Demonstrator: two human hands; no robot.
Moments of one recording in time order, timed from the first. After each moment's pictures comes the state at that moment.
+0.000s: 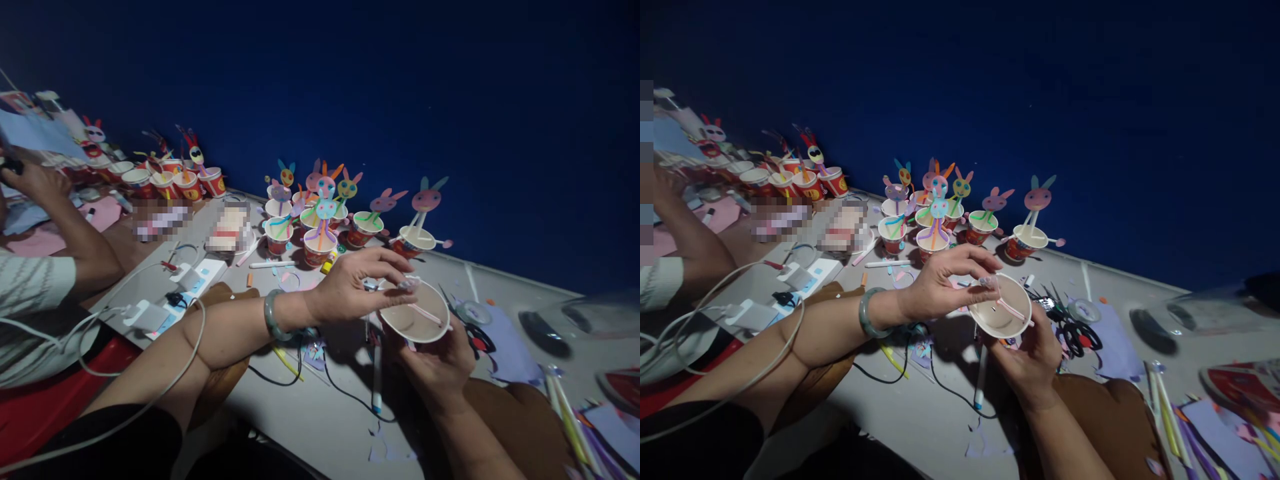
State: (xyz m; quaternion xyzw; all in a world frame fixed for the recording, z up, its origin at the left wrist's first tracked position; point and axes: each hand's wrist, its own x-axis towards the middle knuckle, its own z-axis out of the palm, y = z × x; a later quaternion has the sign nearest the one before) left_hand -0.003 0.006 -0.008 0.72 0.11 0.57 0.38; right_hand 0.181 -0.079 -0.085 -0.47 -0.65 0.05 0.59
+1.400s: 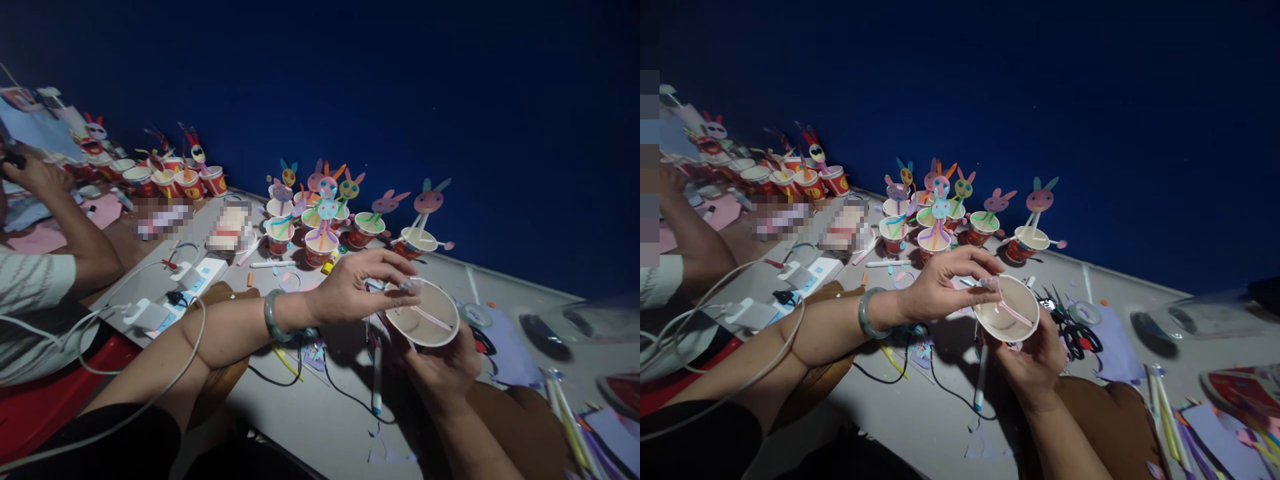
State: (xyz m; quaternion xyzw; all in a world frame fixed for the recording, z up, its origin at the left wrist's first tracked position) left_hand -0.004 0.004 -0.007 0.72 0.12 0.56 0.39; right_hand 0.179 -0.080 -0.081 -0.47 -0.64 0.02 0.60
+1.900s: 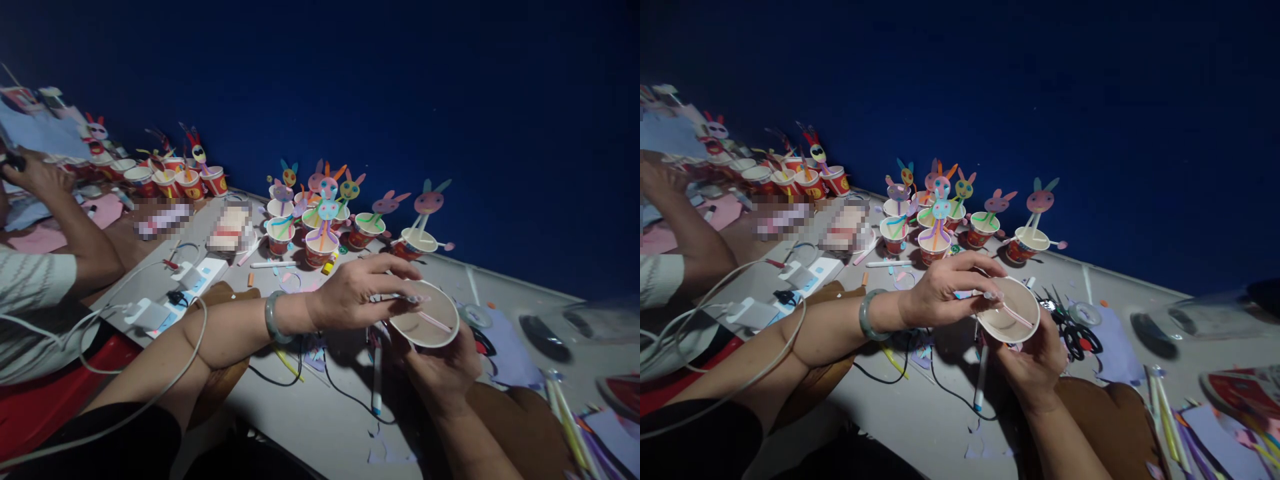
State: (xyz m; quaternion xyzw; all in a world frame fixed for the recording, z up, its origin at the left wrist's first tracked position) left_hand -0.006 0.008 -0.014 0.79 0.06 0.57 0.22; right_hand 0.181 -0.075 -0.080 -0.48 -0.63 0.00 0.61
